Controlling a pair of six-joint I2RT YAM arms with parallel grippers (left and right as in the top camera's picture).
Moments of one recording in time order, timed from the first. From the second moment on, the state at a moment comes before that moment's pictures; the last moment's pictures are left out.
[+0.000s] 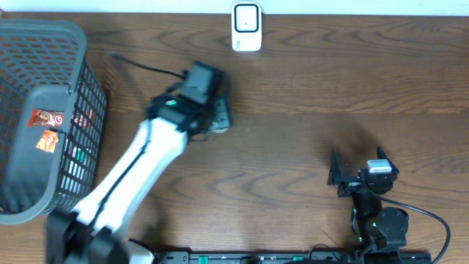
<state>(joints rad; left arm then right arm) -0.49 1.59 1.30 -0.83 -0.01 -0.66 0.07 0.01 0.01 -0.07 0.02 -0.03</state>
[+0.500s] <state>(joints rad) -0.54 1.91 1.30 -0.71 -0.11 -0.98 0.07 0.01 0.01 -0.07 0.02 -0.03</state>
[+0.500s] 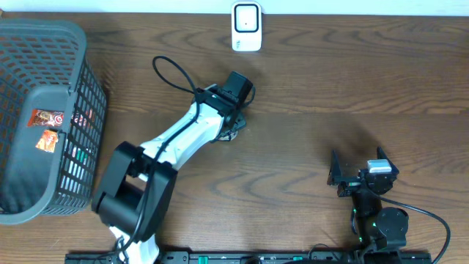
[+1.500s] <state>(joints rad) 0.42 1.29 1.93 -1.27 -0.16 -0.51 0.07 0.01 0.01 -0.07 0.02 -0.03</state>
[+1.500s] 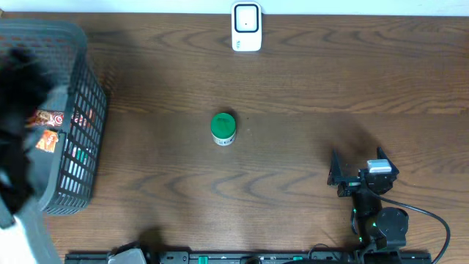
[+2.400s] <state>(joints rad) 0.72 1.94 1.45 -0.92 -0.10 -0.52 0.07 0.01 0.01 -0.07 0.02 -0.03</state>
